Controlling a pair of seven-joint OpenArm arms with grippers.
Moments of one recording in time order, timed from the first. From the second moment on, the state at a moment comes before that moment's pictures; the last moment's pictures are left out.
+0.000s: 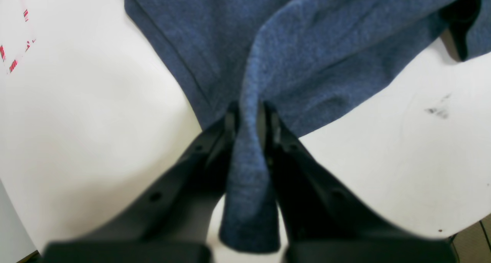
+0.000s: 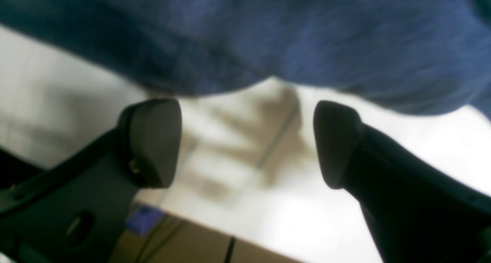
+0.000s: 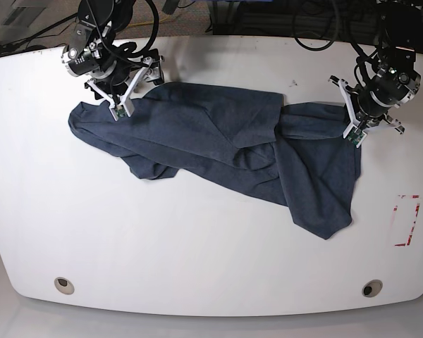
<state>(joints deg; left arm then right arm) 17.3 -27.1 -8.6 112.6 -13.2 -28.2 55.5 -17.1 -7.2 25.7 110.5 15.6 41.0 -75.5</state>
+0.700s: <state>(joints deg) 17.3 -27.0 -8.6 112.6 -13.2 -28.2 55.5 -12.5 -7.0 19.1 102.0 16.6 41.3 -70.5</state>
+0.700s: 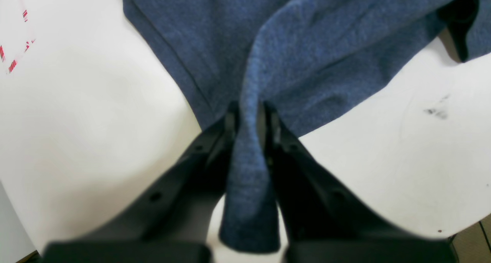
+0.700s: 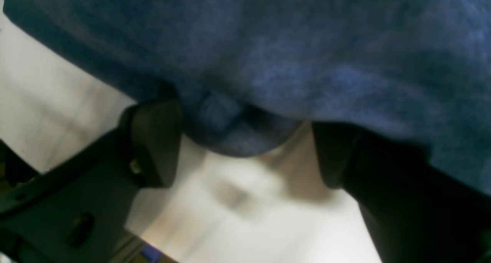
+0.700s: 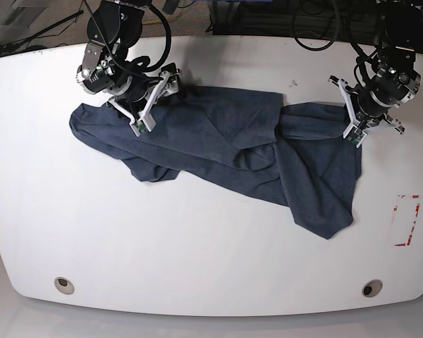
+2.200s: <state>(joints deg) -6.0 -26.8 0.0 110.8 -4.3 -21.7 55.9 12.5 10.1 31.2 103.0 27.2 41.1 -77.7</state>
